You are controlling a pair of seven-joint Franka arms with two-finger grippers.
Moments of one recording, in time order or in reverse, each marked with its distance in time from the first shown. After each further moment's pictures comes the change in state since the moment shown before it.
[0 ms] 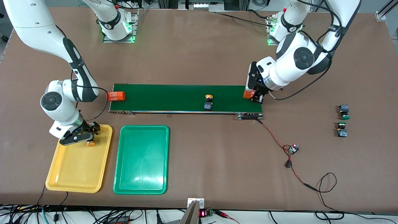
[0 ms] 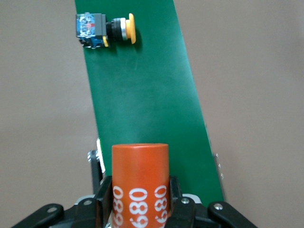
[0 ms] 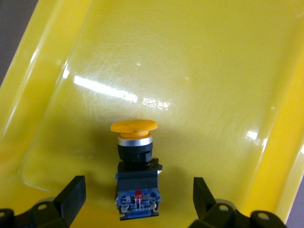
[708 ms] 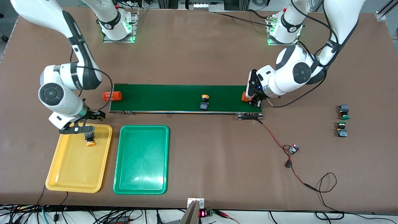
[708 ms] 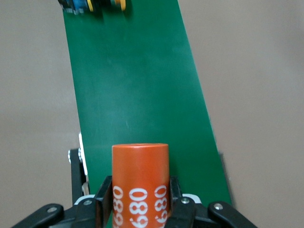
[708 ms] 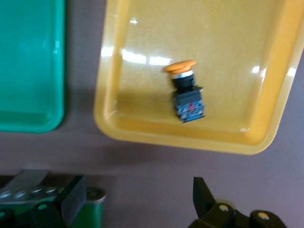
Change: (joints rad) left arm -0.008 0.125 0.049 0.000 0.082 0.040 -0.002; right arm 0.141 -0.231 0.030 0.005 0.075 -0.492 0.303
